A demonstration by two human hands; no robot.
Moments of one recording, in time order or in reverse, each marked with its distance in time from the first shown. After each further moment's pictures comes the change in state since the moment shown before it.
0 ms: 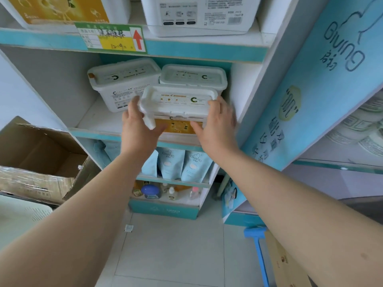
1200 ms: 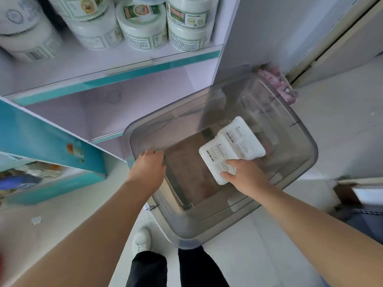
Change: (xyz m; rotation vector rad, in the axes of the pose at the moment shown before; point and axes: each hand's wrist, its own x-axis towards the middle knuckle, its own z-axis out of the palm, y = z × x) left_hand -0.336 0.184 0.396 0.724 -0.982 0.309; right_hand -0.333 0.511 -0.230 -0.109 -0.643 0.766
